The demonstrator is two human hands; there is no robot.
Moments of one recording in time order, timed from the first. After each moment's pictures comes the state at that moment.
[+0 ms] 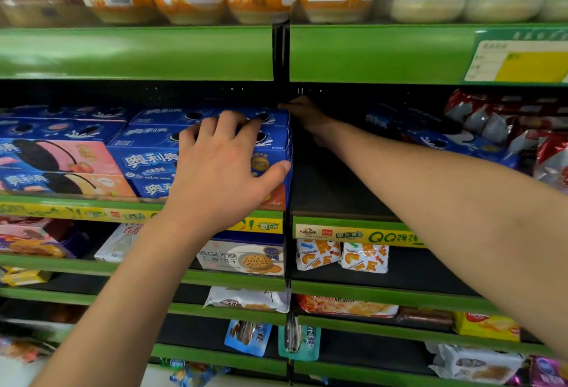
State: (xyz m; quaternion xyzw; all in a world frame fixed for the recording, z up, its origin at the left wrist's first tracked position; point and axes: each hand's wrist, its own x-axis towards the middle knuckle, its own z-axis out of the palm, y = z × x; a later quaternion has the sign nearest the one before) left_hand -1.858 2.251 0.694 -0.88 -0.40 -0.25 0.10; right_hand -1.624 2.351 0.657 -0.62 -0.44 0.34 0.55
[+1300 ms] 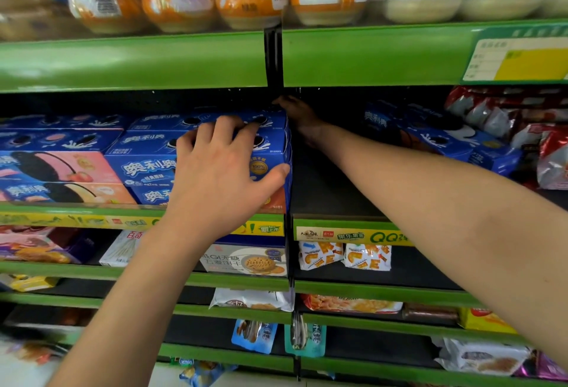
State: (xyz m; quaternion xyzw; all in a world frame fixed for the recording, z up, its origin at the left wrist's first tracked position) left_hand -1.857 2.252 0.694 -0.88 -0.40 -0.25 0.11; right_hand -1.642 2.356 0.661 -0.61 -0.38 0.37 0.59
